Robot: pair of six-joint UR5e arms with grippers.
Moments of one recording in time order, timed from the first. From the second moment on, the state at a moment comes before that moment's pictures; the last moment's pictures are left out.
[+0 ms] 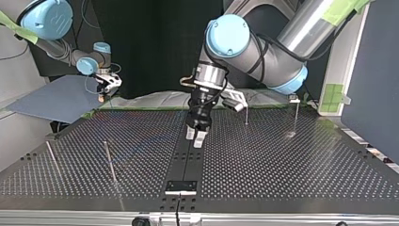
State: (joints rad) left arm -0.54 -1.72 -1.64 -2.65 -1.83 -1.92; right arm 1.61 -0.53 1.55 -0.79 1.49 1.88
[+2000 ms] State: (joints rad) left arm -0.49 -1.72 -2.15 -2.50 -1.82 -1.92; right arm 1.62 -0.54 1.55 -0.79 1.49 1.87
